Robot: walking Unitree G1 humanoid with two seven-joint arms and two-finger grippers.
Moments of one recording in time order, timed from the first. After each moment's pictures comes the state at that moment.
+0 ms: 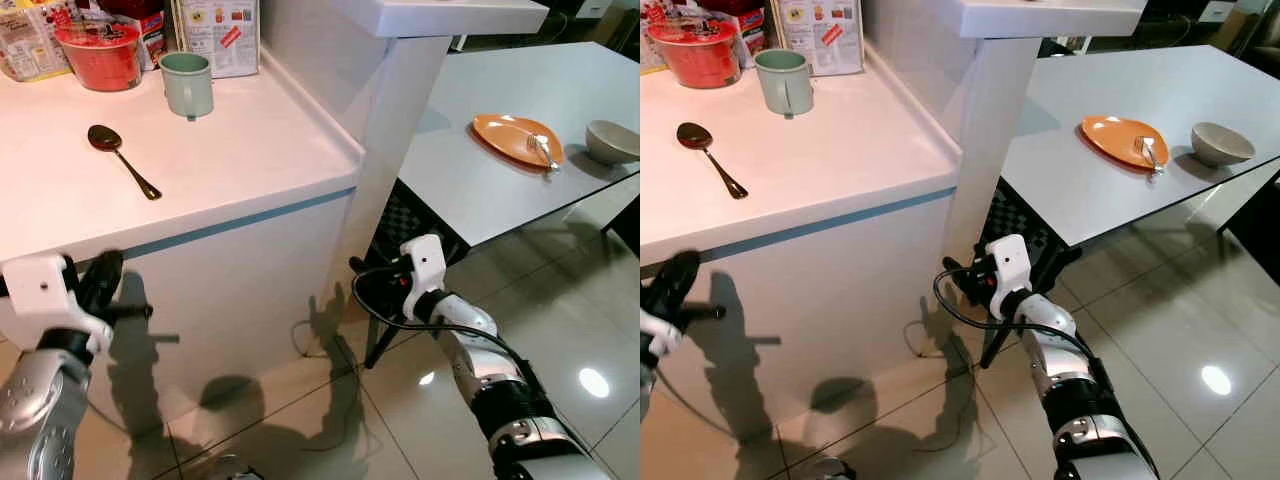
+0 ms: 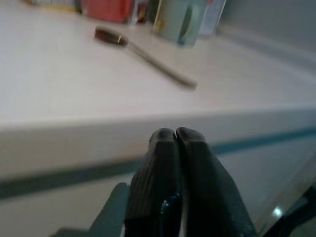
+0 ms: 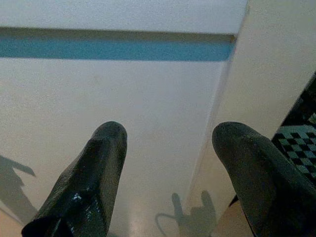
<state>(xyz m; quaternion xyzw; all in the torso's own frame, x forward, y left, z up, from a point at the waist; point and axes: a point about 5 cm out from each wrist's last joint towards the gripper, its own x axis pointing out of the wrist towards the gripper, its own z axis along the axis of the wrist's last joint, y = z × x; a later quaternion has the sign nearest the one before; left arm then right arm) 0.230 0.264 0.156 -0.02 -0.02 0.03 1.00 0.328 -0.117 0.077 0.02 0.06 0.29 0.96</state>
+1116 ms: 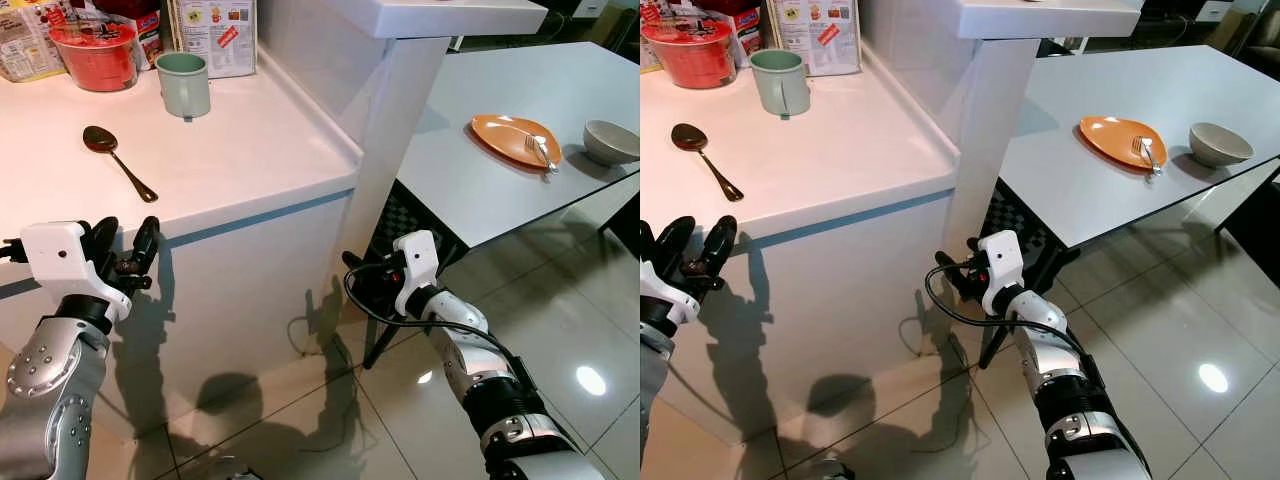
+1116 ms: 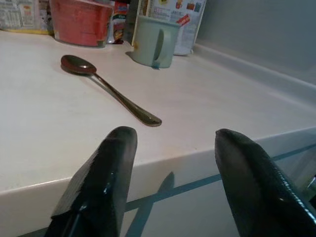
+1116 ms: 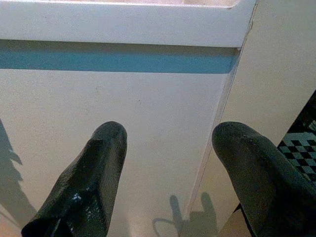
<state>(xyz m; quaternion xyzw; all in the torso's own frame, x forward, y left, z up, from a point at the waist) 0.247 0.249 0.171 -0.01 -0.05 0.01 1.00 0.329 -0.109 0.081 0.02 0.04 0.29 0.96</state>
